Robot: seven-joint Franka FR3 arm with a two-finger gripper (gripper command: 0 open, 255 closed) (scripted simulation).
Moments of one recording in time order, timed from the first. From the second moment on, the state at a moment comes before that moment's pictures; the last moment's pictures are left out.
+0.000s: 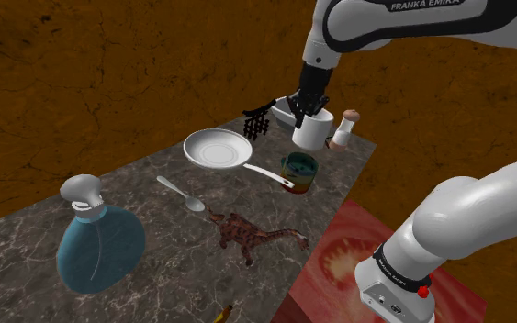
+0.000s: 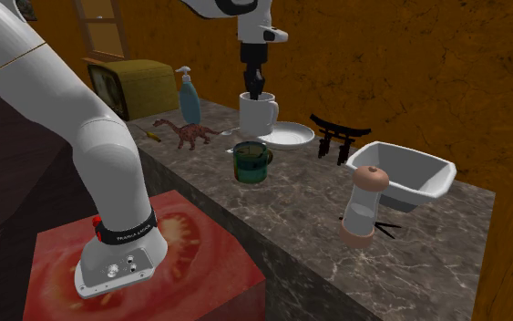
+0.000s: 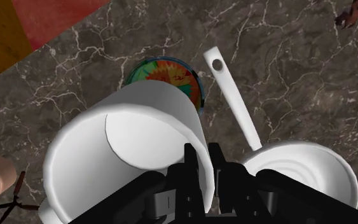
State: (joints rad) arm 0.00 -0.45 0.12 -2.32 0.06 1.84 0.35
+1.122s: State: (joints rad) arm 0.00 -0.42 0.13 -2.44 0.06 2.00 0.36
